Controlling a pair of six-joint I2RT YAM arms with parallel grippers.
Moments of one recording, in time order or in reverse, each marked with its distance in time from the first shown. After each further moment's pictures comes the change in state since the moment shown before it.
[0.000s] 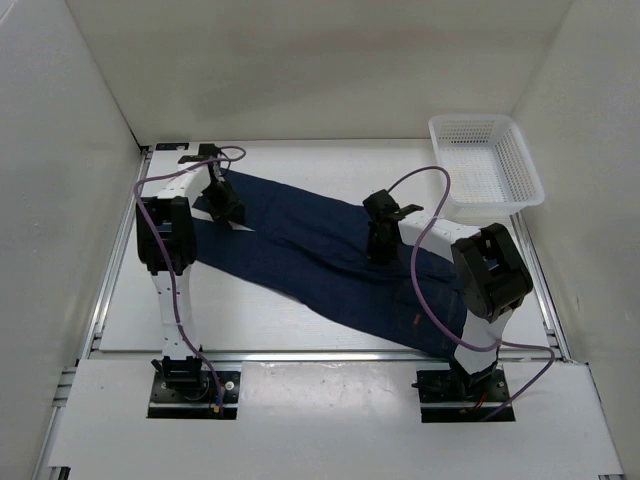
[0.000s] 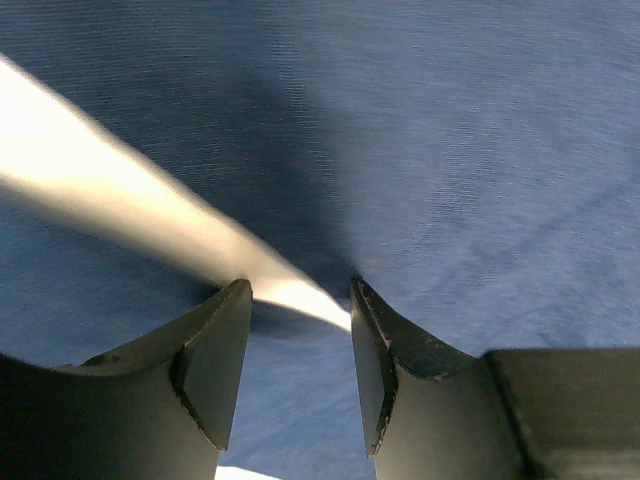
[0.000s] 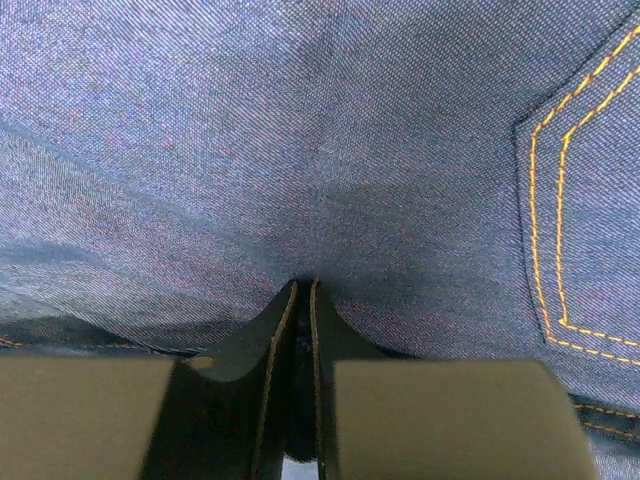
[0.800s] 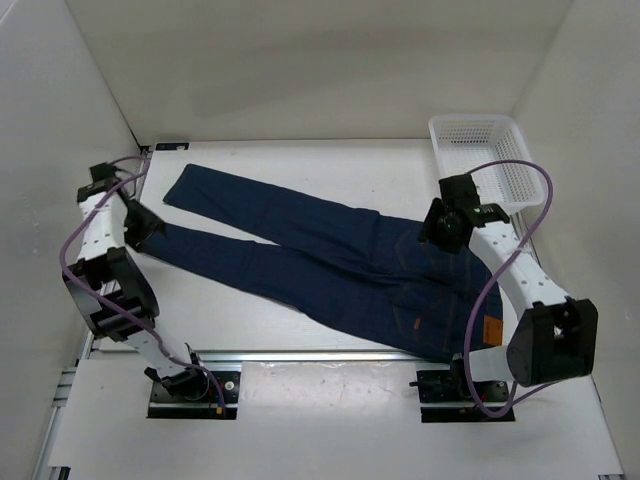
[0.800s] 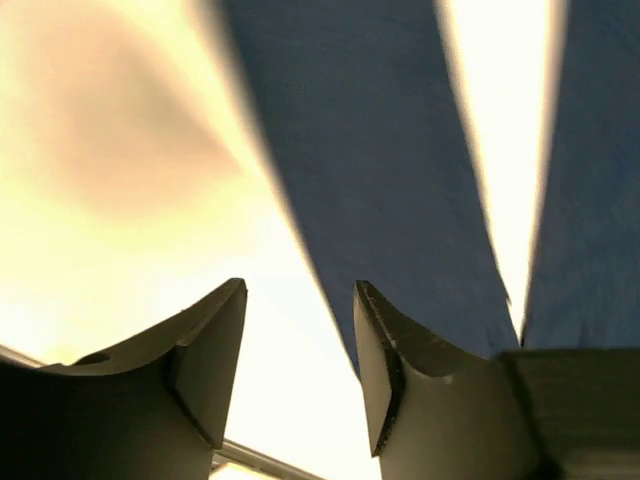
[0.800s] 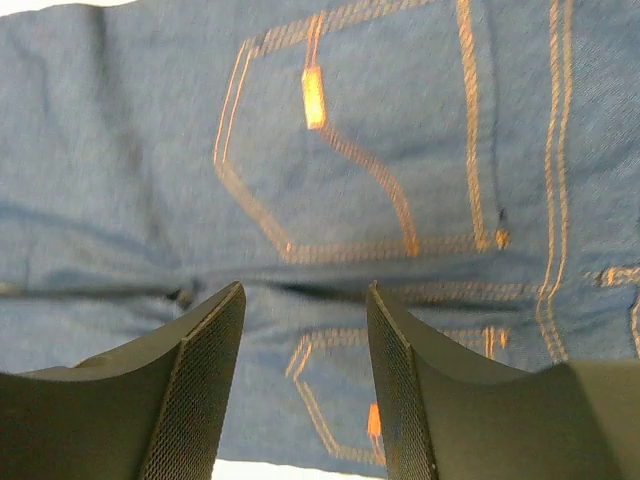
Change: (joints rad) left arm 0.406 -0.601 -0.435 -0.067 -0.074 0.059; right arm -0.296 -0.469 -0.071 -0.200 0.079 -0.075
